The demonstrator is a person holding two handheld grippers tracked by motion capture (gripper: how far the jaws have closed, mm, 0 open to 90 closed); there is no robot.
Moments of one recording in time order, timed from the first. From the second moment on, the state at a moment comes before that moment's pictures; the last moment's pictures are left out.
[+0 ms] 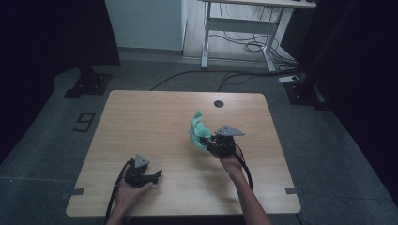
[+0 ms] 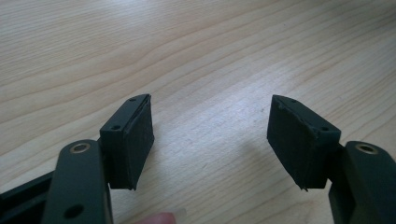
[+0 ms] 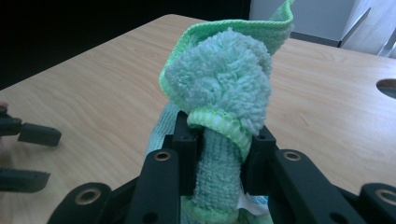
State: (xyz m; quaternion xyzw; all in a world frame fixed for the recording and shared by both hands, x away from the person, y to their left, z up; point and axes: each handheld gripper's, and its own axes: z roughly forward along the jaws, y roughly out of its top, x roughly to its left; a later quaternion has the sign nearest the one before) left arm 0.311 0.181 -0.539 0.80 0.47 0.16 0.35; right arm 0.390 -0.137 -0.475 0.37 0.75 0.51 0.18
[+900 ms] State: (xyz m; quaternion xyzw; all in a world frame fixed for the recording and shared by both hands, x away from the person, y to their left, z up) left arm 0.310 0.176 -0.540 0.80 0.47 0.16 0.34; right arm 0.321 -0.149 -0.516 0.35 0.78 0.49 0.16
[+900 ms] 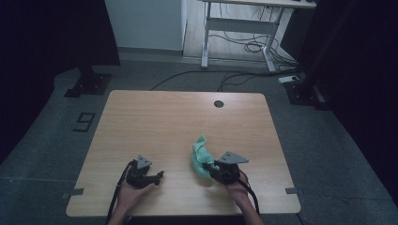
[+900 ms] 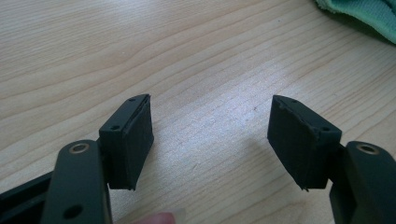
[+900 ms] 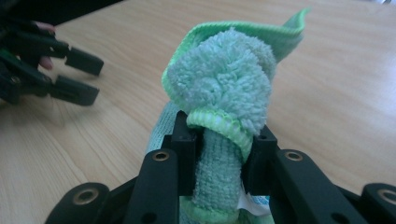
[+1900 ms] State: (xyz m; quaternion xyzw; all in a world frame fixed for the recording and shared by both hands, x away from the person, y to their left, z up) left arm 0.312 0.155 -0.502 0.77 0.46 0.14 0.42; right arm 0.311 -0.119 -0.544 0.34 0.81 0.45 0.14
